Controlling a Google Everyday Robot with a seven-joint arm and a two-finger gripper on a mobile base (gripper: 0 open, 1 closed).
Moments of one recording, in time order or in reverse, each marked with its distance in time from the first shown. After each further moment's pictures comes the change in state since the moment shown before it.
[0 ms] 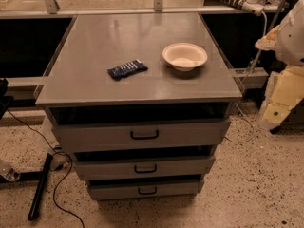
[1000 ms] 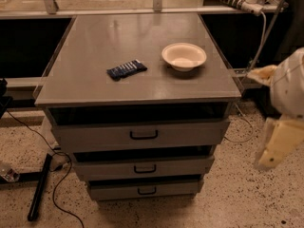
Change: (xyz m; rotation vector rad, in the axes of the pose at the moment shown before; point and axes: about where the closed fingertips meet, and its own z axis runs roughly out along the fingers) arm 0.009 0.050 0.034 0.043 -0.038 -0.085
